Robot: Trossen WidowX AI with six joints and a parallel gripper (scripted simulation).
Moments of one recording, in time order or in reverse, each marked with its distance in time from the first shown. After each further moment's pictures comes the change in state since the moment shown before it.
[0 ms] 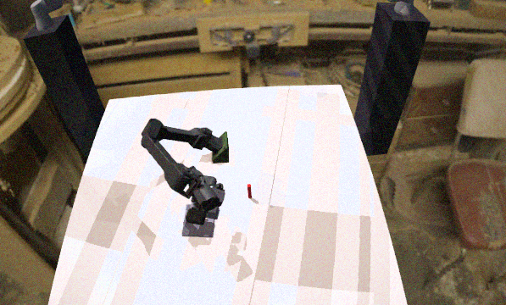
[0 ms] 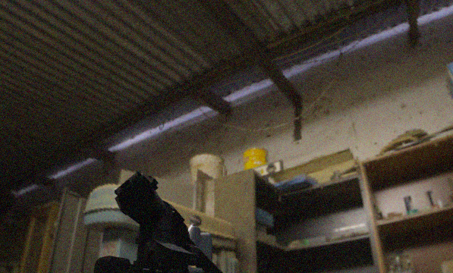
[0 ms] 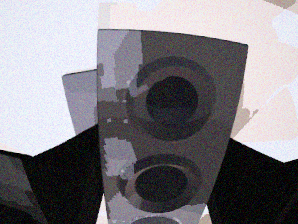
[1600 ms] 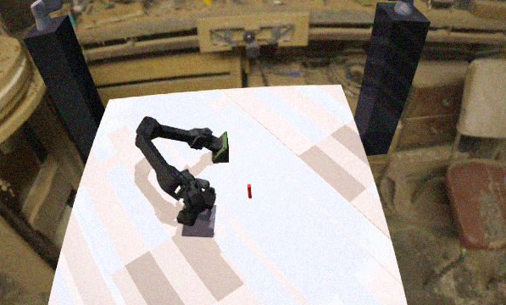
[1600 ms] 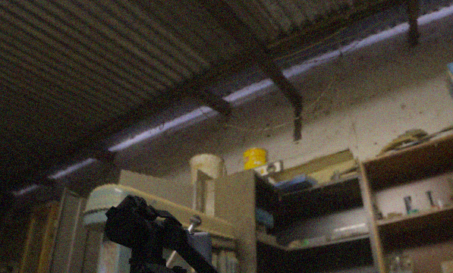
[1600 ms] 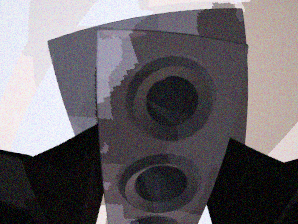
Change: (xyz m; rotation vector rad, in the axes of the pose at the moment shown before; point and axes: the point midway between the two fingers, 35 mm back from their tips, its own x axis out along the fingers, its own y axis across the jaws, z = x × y) arm 0.033 0.006 -0.038 0.070 0.013 0.004
